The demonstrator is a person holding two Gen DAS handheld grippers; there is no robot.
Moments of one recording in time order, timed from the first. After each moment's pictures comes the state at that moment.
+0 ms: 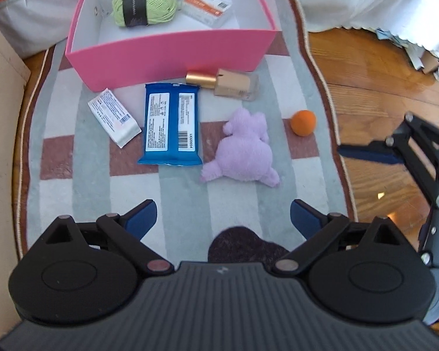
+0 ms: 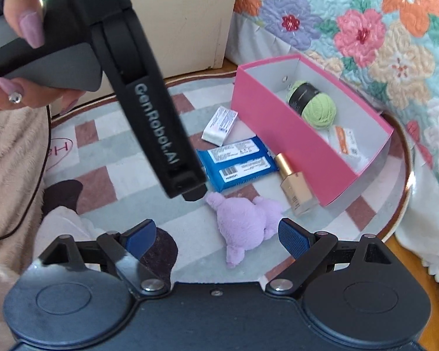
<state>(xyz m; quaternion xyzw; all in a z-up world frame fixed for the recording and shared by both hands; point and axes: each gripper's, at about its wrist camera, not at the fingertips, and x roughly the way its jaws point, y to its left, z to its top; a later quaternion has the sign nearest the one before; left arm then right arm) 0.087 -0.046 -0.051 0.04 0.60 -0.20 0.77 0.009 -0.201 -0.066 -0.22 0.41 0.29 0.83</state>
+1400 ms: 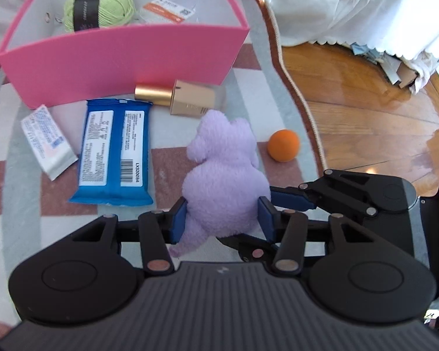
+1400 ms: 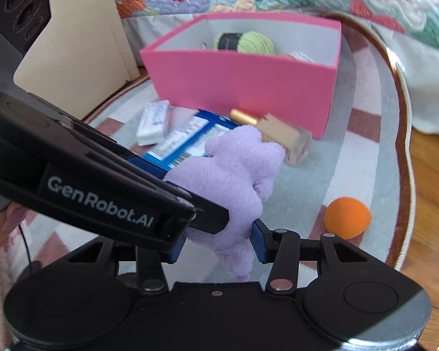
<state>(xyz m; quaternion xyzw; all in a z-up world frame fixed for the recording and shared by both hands) 0.091 -0.077 -0.105 -0.01 0.54 -0.27 0.80 0.049 -0.231 -0.157 0.00 0.44 0.18 0.88</state>
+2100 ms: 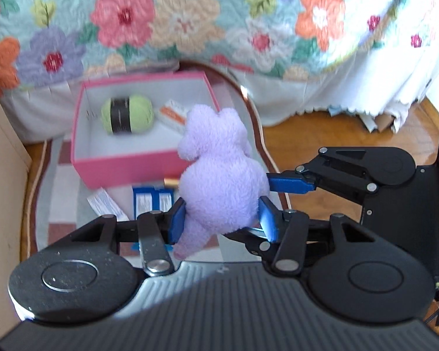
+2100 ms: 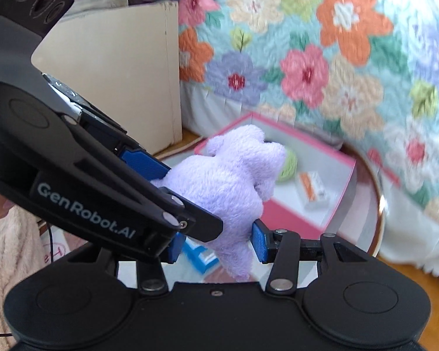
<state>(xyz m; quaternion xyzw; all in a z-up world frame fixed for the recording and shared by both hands) 0.077 -0.040 0.066 0.00 0.44 -0.26 0.86 0.046 -0.203 0.010 -0.12 0.34 0.24 0.90</state>
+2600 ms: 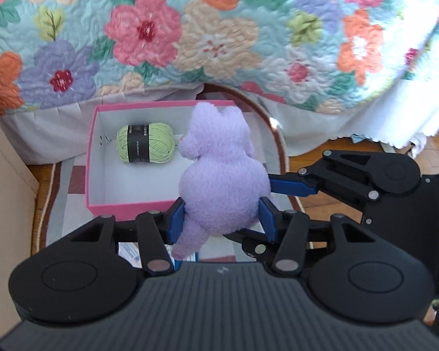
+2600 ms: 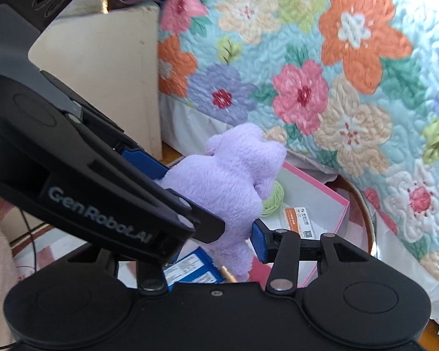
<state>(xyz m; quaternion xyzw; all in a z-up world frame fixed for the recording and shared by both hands) 0.172 -0.038 0.057 -0.01 0.46 -0.24 0.86 0.133 -0.180 0.015 -0.14 0.35 0.23 0.90</state>
